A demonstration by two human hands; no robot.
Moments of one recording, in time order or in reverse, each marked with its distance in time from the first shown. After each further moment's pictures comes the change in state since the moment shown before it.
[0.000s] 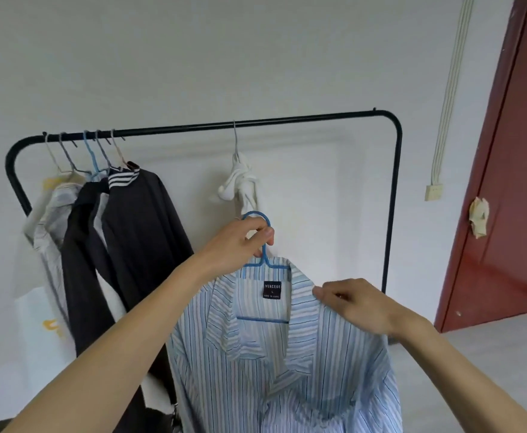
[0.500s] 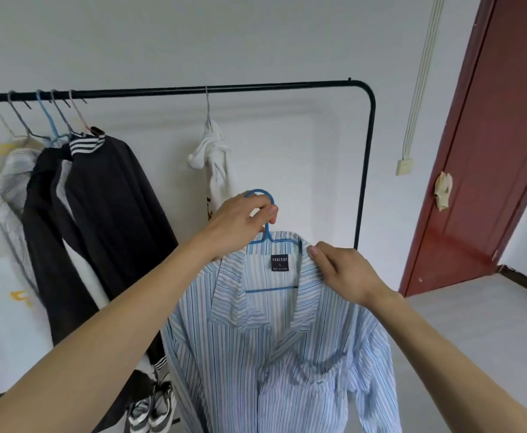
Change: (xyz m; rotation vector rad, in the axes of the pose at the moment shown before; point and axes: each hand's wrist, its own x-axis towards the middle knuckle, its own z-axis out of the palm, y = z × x) left_hand -0.002 0.021 0.049 0.057 0.017 0.128; right_hand -0.025 0.032 0.009 -0.296 0.343 -0.049
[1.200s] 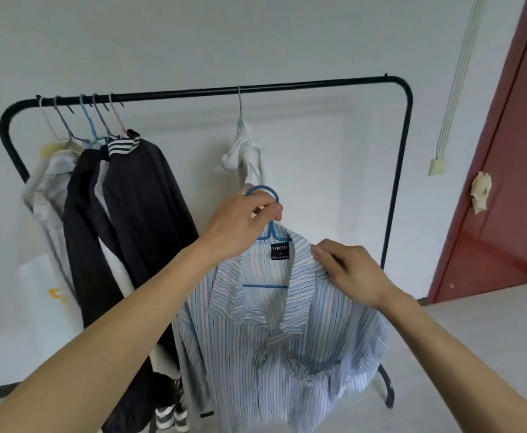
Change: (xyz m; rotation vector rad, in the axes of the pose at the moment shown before) left_hand -0.023 -0.031 -0.036 0.081 0.140 -0.009; right_hand 0.024 -0.040 0.024 0.271 -0.012 -0.087
